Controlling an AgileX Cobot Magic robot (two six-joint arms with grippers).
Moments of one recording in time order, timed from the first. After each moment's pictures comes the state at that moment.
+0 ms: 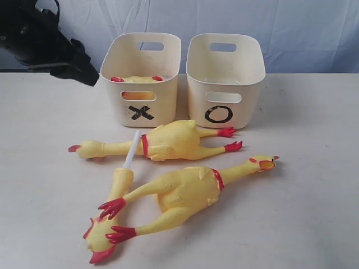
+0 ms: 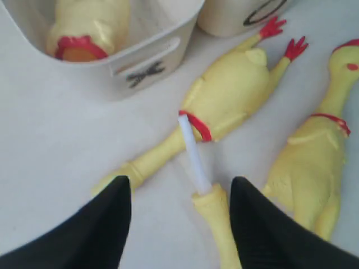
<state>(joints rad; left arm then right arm) -0.24 1.52 -1.34 -0.39 1.00 0.47 0.19 0.01 0.00 -0.25 0.37 0.19</state>
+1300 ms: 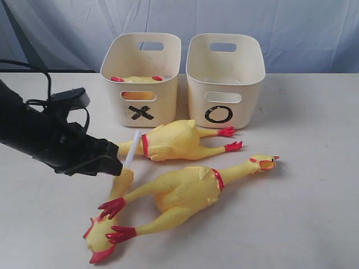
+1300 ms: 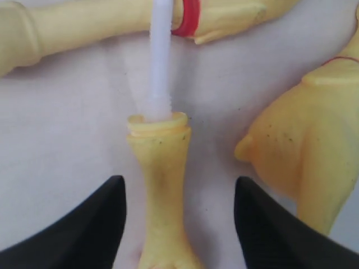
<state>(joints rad) -0.29 1.60 -0.81 -0.80 0.62 0.56 0.19 0.01 0.00 -0.25 0.37 0.19</state>
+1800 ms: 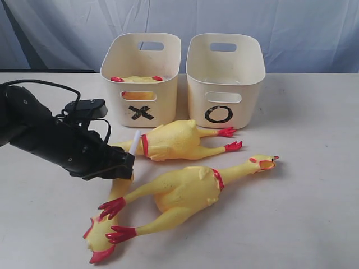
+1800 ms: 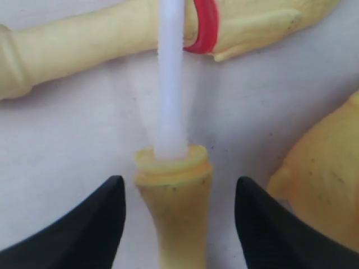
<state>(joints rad) -0.38 1.70 -0.81 -0.80 0.44 0.56 0.19 0.01 0.00 -0.25 0.37 0.19</state>
